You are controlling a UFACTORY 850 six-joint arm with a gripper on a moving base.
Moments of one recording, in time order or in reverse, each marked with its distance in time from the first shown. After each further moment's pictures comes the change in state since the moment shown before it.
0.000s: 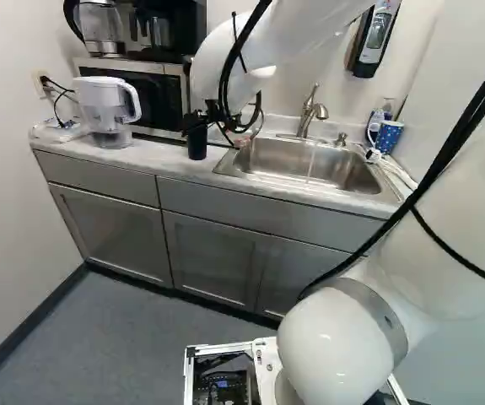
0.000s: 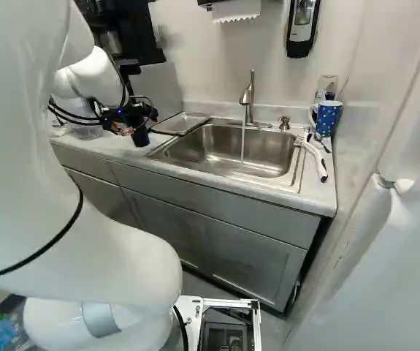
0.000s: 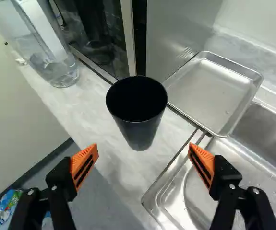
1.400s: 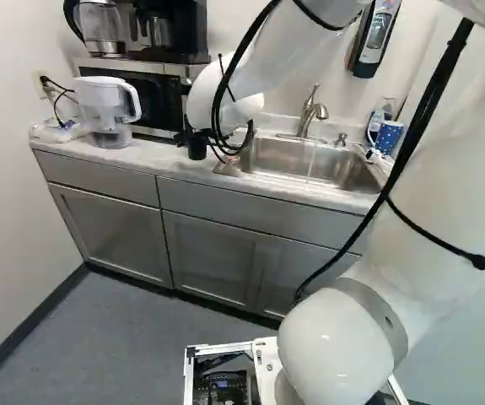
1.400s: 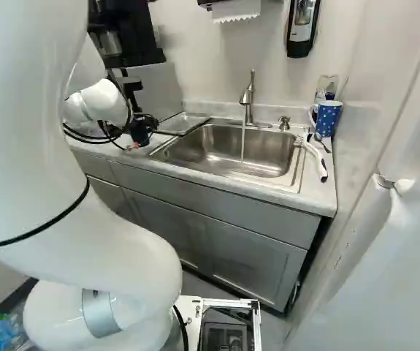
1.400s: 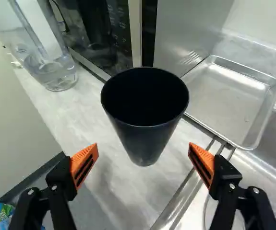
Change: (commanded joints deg) arm 0.9 -6.3 3.2 0.0 15.5 0.0
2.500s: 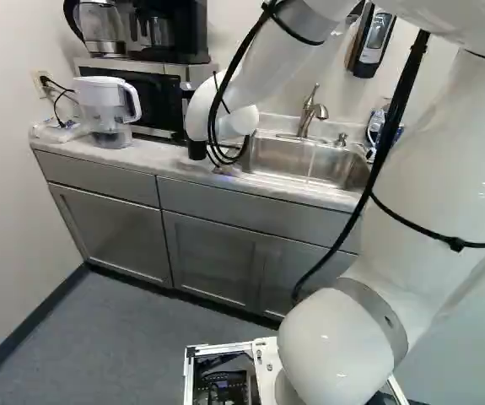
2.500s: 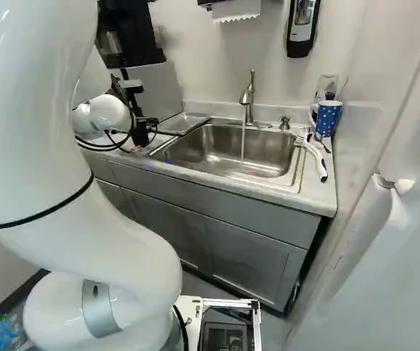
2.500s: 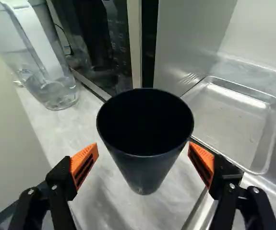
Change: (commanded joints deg) arm 0.0 -3.8 0.4 0.0 13.1 0.0
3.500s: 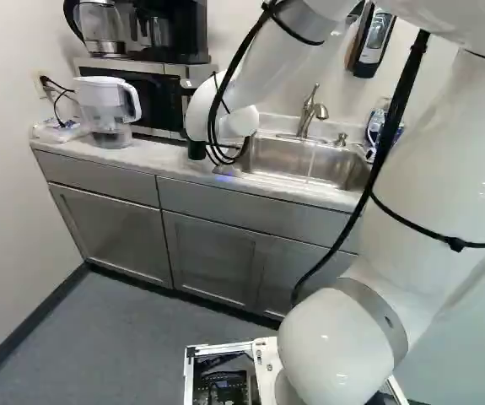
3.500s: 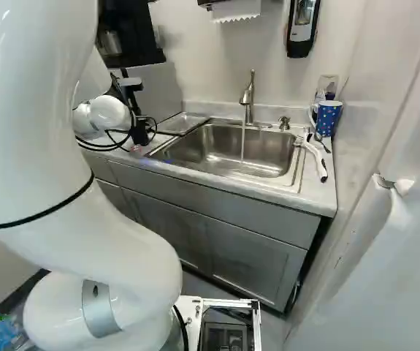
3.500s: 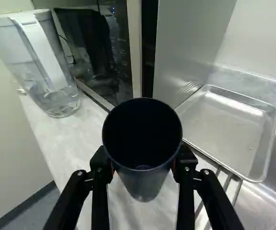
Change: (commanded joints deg) arm 0.0 0.0 0.0 0.0 1.8 0.0
